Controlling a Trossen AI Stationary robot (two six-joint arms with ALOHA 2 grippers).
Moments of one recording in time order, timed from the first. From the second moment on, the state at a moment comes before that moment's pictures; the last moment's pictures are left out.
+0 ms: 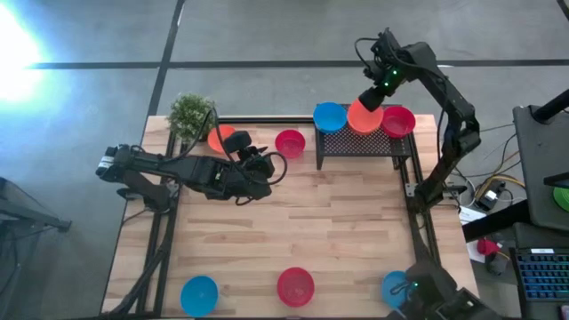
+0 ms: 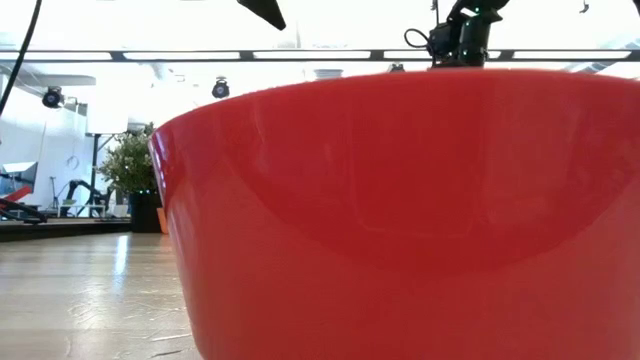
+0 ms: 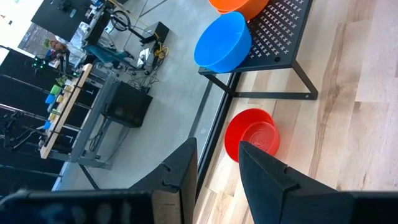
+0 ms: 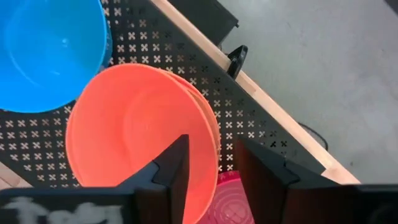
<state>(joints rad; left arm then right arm) -0.19 1.50 1.55 -0.88 -0.97 0.03 -1.03 1.71 1.87 -1.44 -0.02 -0.18</state>
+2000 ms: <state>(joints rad) -0.18 1.50 1.55 -0.88 -0.97 0.05 -1.03 1.65 1.88 -1.45 -0.02 -0.13</state>
